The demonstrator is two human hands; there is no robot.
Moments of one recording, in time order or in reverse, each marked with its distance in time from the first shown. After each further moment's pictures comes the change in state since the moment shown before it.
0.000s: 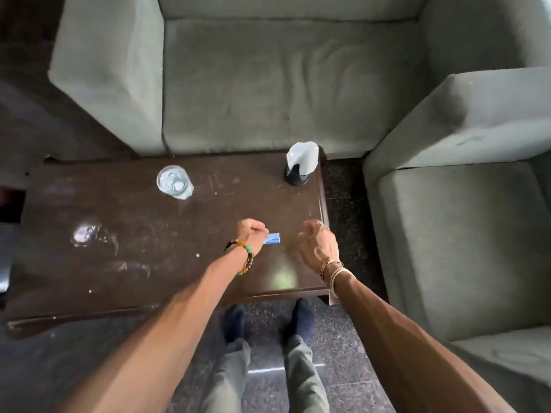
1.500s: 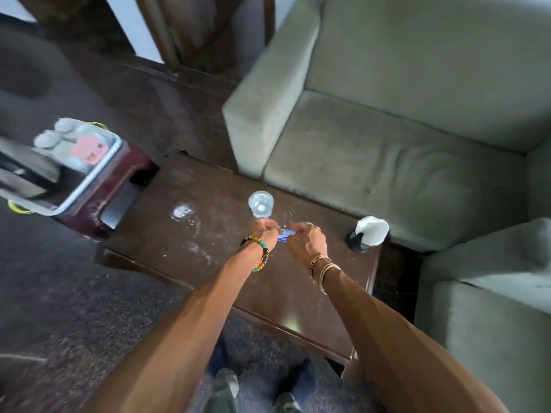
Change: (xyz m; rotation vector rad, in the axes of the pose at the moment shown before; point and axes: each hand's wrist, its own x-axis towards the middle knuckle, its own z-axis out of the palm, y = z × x) left_hand -0.049 0.043 -0.129 -0.344 0.313 -0.062; right_hand -0.027 -0.181 0.023 -0.028 -0.264 -0.292
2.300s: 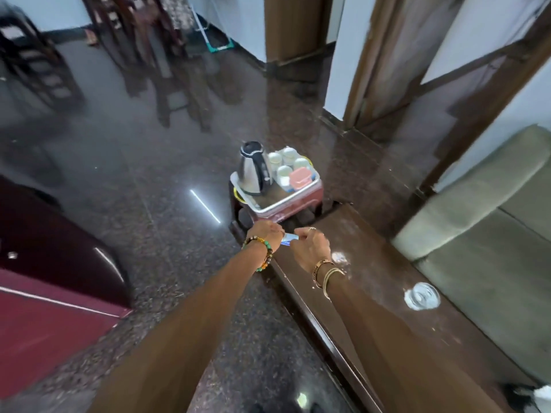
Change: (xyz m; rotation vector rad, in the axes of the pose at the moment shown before) left_hand -0.056 -0.094 -0.482 -0.137 0.495 -0.009; right_hand -0.179 -0.320 0.318 -0.272 -0.291 -0.502
